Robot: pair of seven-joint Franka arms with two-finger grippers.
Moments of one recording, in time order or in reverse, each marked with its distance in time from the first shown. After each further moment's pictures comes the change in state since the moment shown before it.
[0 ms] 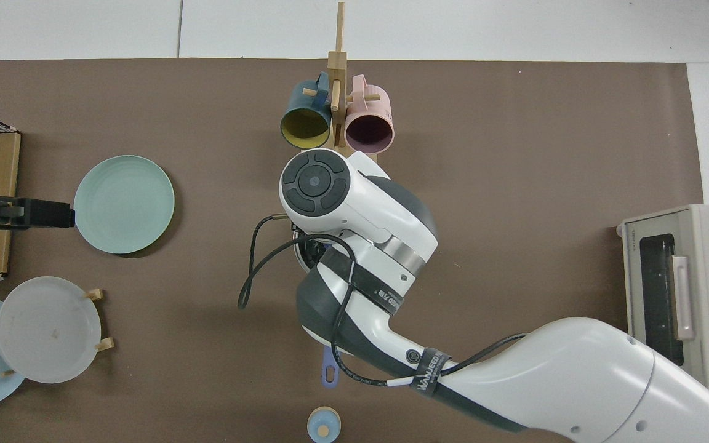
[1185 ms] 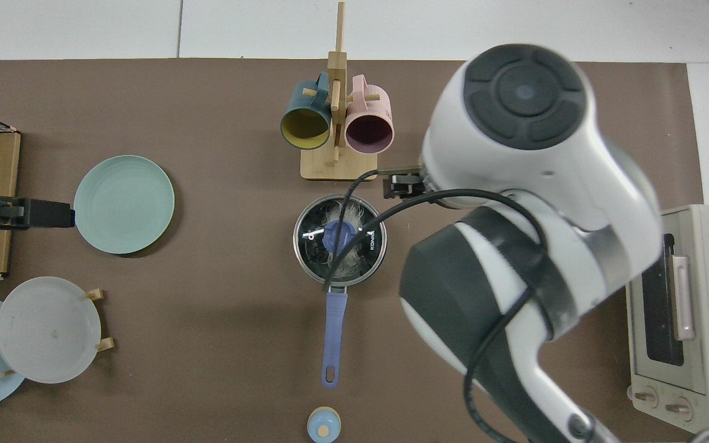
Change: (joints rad) left arm 0.000 0.000 0.000 0.000 0.000 0.000 0.000; right arm 0.058 -0.406 -0.431 0.048 0.379 -0.184 -0.404
